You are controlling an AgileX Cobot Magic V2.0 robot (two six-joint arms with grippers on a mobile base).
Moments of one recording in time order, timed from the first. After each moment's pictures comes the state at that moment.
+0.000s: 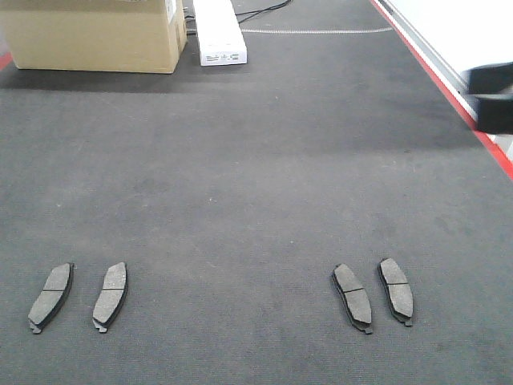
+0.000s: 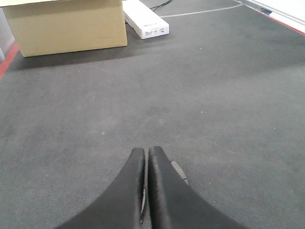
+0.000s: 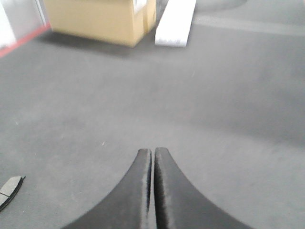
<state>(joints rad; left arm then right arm) -0.22 0.33 -0.83 0.11 0.90 -0.05 0.29 0.93 -1.17 0.11 0.65 -0.09</state>
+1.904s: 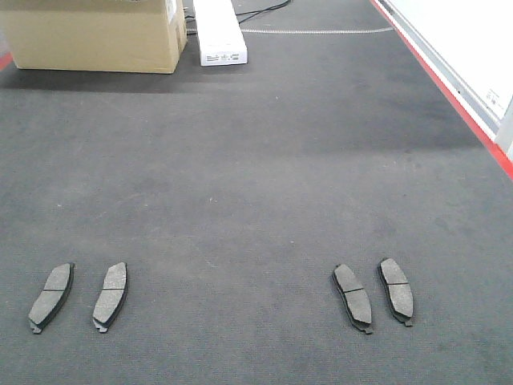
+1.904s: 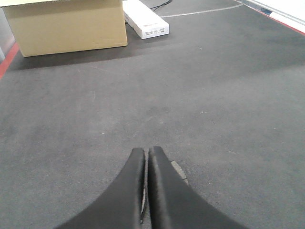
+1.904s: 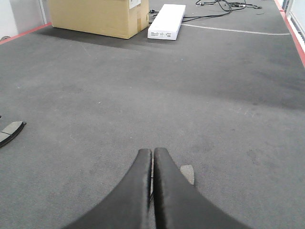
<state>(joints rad) -0.21 0.33 -0.83 0.11 0.90 -0.05 0.29 0.21 -0.60 0.06 0.72 -0.07</state>
